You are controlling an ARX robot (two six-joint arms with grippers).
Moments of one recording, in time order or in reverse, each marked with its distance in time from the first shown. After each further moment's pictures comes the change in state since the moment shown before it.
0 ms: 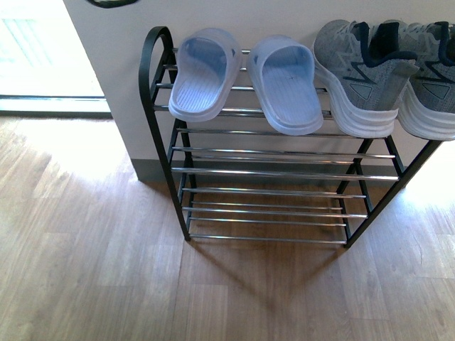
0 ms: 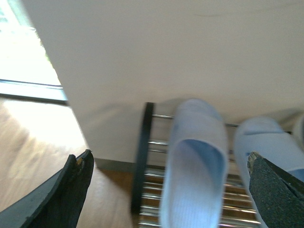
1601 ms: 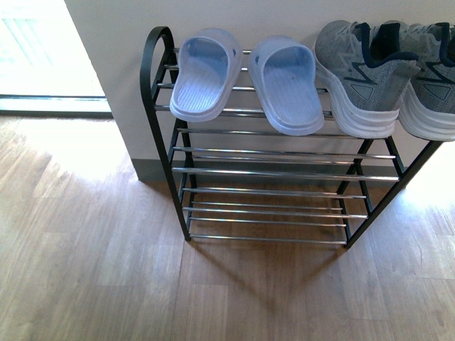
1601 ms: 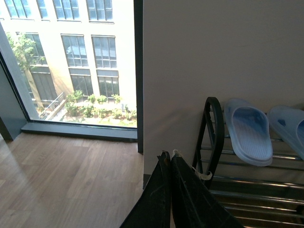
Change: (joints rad) left arm 0.381 -1.357 -1.078 0.065 0.348 0.233; right arm 0.000 0.000 0.000 0.000 0.001 0.000
